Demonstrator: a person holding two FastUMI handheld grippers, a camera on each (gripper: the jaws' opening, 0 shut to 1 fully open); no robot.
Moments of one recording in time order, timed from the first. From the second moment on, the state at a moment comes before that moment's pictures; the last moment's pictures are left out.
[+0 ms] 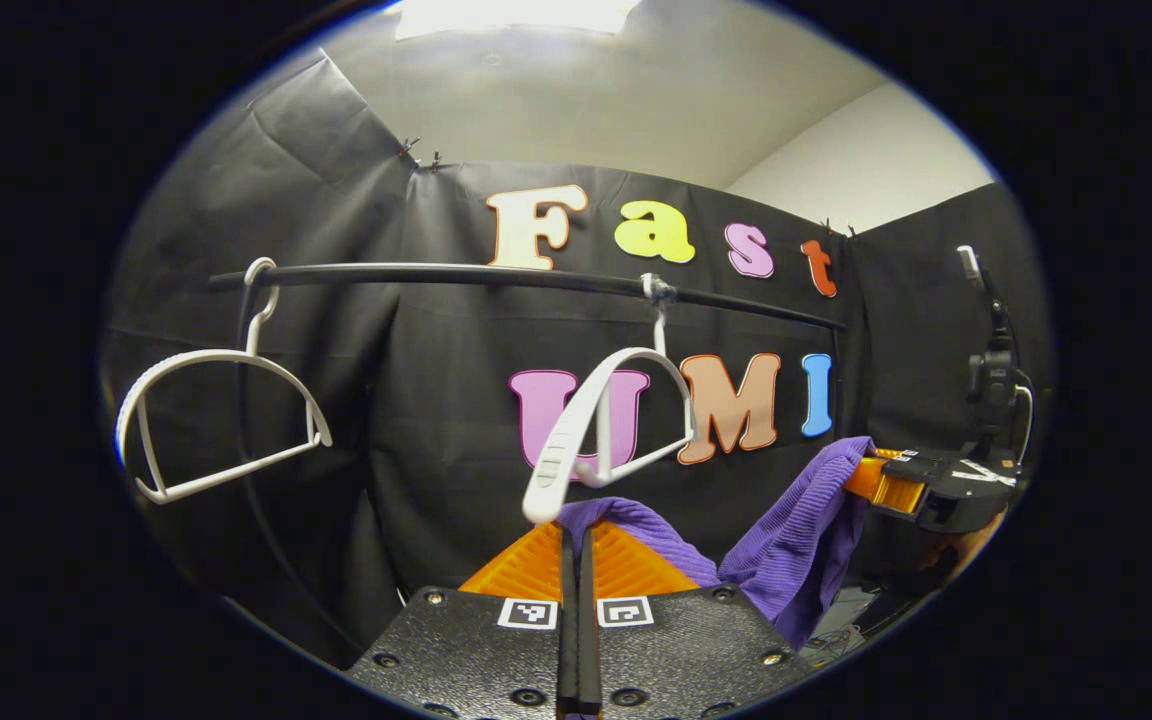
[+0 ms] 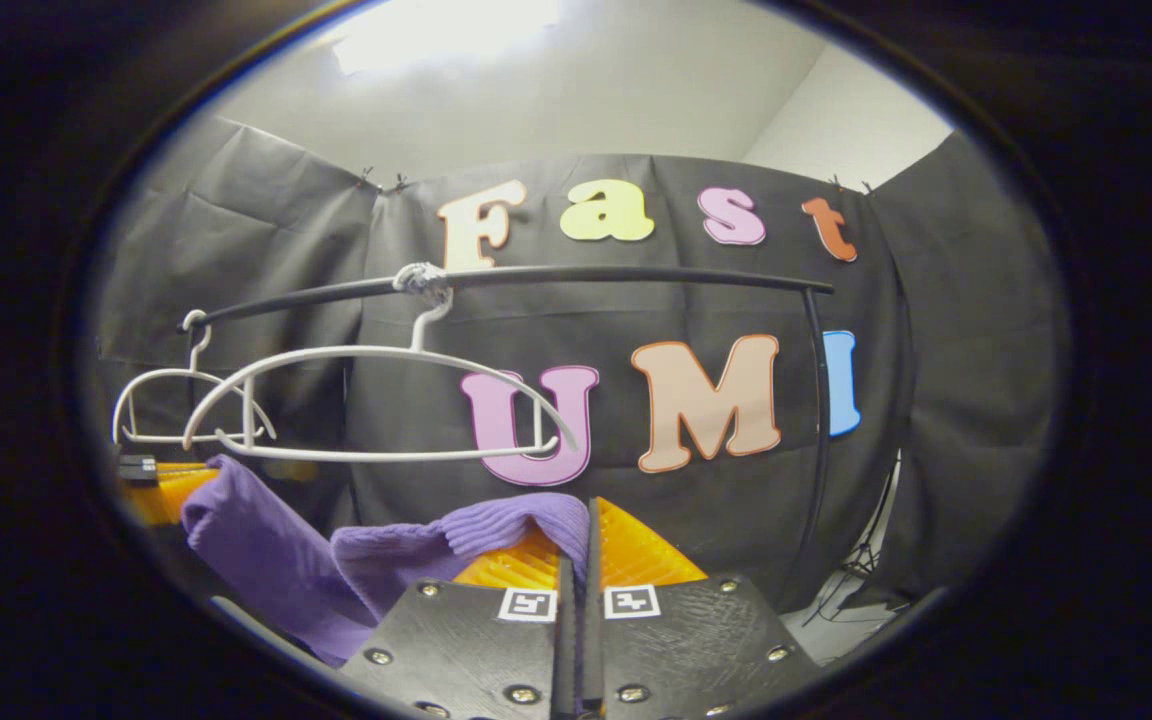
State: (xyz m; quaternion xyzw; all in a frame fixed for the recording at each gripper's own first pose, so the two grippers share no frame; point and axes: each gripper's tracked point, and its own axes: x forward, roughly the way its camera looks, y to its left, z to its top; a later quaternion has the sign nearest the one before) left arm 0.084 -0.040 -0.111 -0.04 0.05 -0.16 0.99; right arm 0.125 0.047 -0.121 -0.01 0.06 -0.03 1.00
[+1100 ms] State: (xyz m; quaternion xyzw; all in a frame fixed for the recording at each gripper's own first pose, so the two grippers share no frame) left arm 0.100 -0.093 -0.142 -0.06 0.01 -0.17 0.98; right arm 0.100 0.057 -0.124 0.03 -0.01 -0.03 1.00
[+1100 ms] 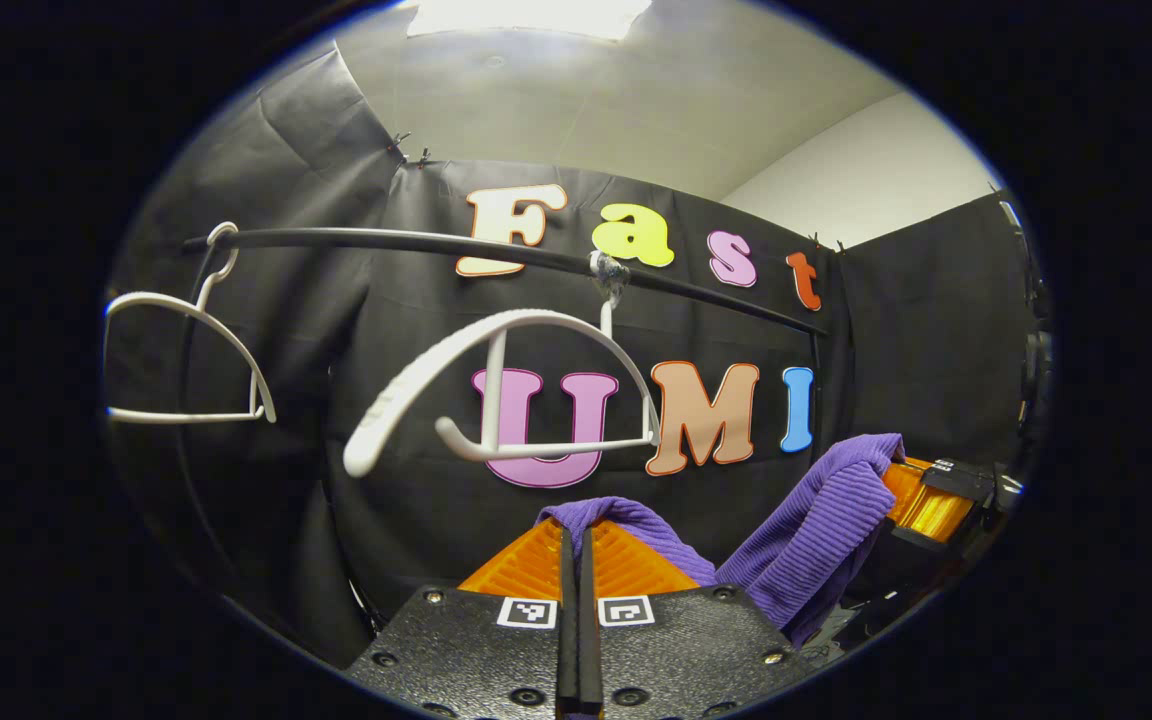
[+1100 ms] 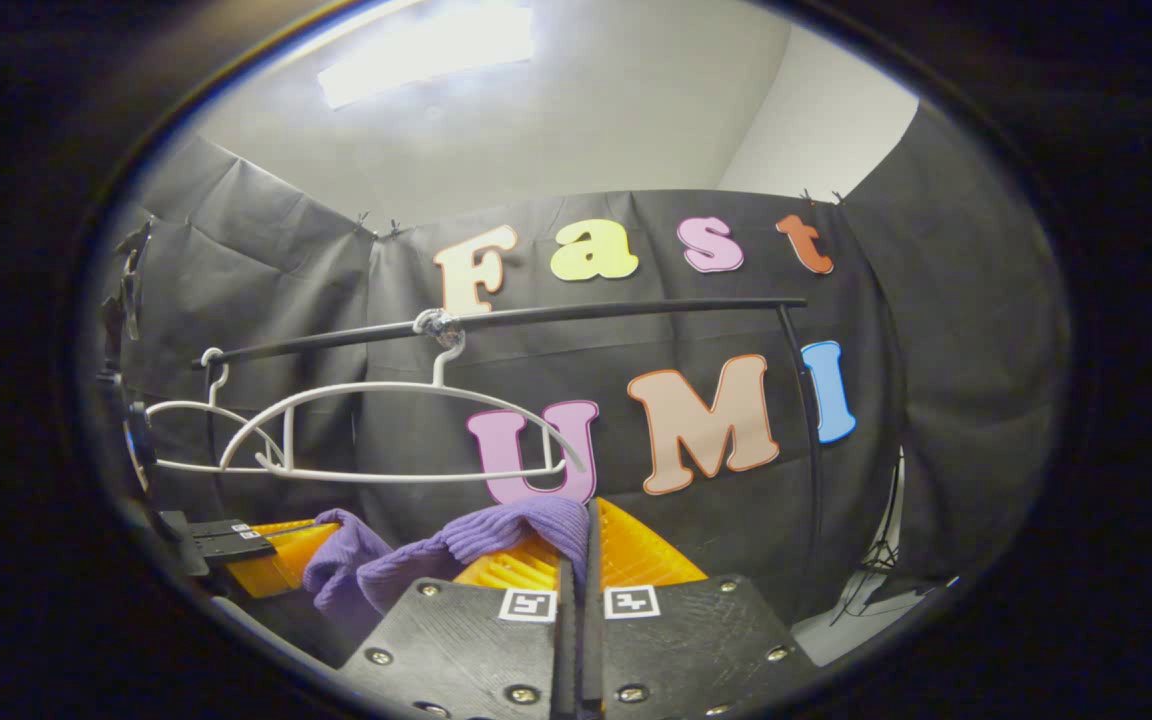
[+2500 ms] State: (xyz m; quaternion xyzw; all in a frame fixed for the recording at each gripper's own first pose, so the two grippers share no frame) left arm 0.140 -0.092 -0.404 -0.06 0.13 -0.14 0.98; right arm 0.136 0.048 -0.418 0.01 0.17 -0.06 0.98
